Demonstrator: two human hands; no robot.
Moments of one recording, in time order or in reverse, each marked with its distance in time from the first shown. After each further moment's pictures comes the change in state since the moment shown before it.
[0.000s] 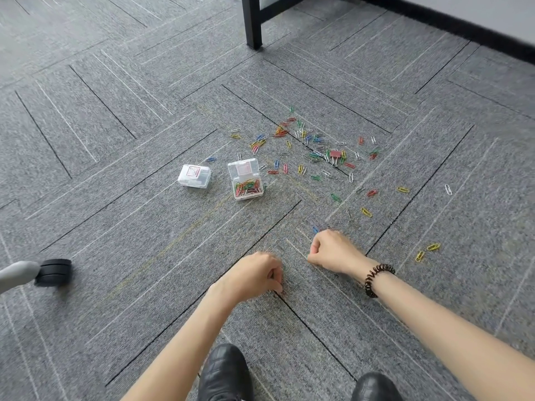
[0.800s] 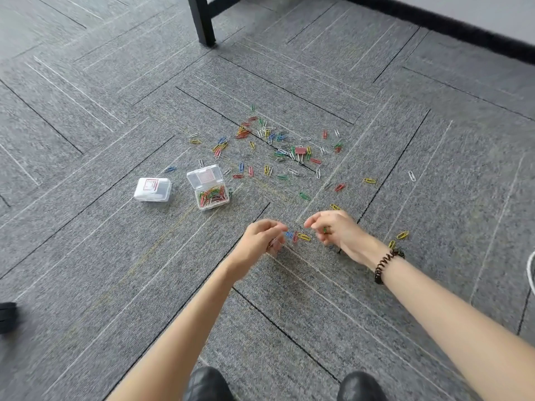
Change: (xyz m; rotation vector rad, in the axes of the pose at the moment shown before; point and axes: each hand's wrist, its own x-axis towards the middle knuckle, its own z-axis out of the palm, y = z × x) left_hand 0.079 0.030 -0.013 -1.143 0.089 -0.191; right_hand 0.002 0.051 -0.045 0.982 0.032 0.134
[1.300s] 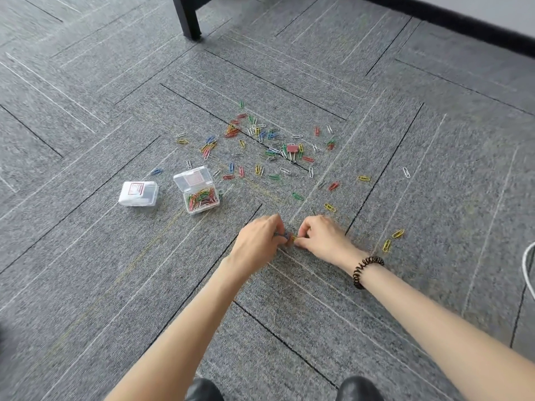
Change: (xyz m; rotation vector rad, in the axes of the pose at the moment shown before) left_hand 0.025 0.005 0.013 1.134 0.135 0.308; right_hand 0.012 0.016 0.018 -0.773 0.179 -0.146
